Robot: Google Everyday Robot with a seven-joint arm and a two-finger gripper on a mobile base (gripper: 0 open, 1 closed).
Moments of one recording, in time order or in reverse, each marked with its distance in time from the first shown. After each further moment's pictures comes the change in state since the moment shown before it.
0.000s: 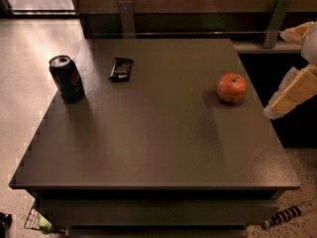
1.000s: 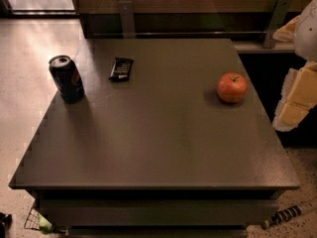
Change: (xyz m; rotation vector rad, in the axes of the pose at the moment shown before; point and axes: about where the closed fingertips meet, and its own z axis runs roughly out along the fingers) arm -0.017 0.039 -0.030 -0.087 0.263 -0.116
